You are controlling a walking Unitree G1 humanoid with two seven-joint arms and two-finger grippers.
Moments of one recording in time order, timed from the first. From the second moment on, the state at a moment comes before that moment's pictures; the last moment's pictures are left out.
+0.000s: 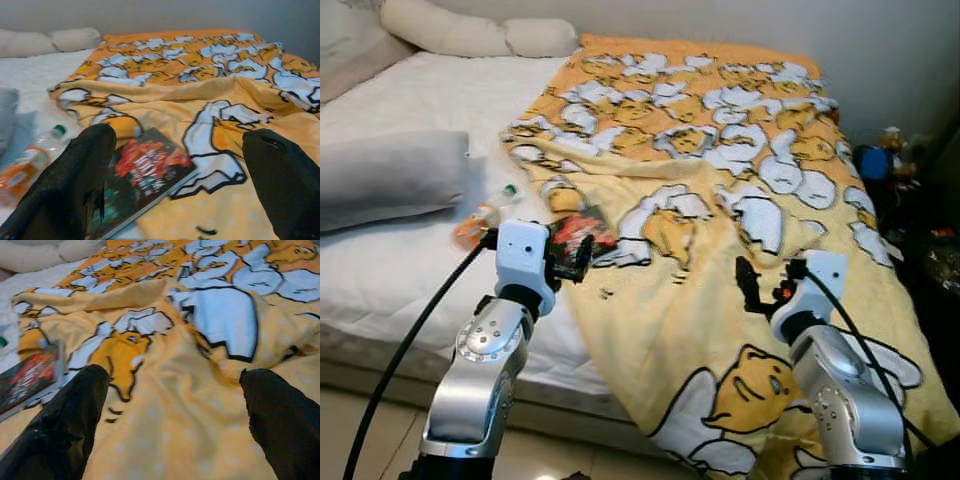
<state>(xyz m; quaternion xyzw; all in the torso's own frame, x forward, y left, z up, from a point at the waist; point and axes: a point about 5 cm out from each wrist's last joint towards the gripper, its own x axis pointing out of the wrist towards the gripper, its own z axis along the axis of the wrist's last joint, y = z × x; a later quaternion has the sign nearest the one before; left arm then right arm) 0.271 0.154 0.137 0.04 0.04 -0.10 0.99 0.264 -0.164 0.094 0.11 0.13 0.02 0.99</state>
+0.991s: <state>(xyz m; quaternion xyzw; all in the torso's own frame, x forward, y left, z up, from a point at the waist) 0.277 0.156 0.136 0.05 0.04 -0.10 0.99 0.263 -0.164 0.088 0.12 0.15 0.02 0.98</state>
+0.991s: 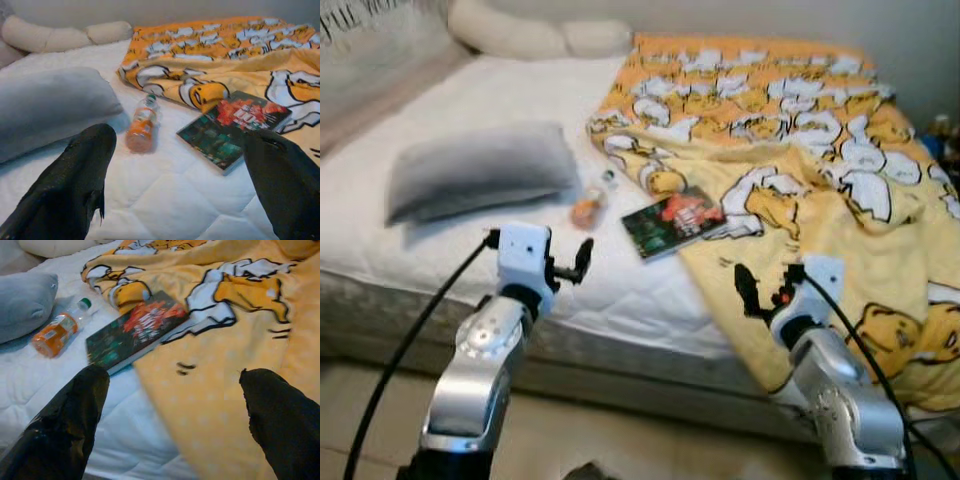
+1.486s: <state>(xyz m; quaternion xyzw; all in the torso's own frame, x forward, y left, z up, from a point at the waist) 0.278 0.158 0.138 0.05 0.04 -0.10 0.99 0.265 -0.161 0.088 0.11 0.14 0.03 0.98</state>
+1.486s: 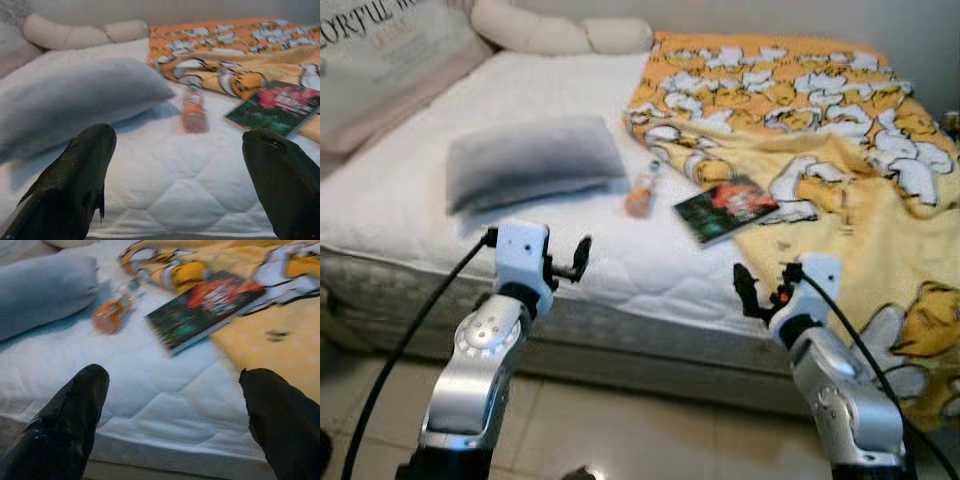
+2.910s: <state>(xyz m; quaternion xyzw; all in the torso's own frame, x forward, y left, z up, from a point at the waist) 0.270 0.168 0.134 0.03 0.05 -0.05 1.00 0.271 -0.145 0.095 0.09 0.13 0.09 0.98</state>
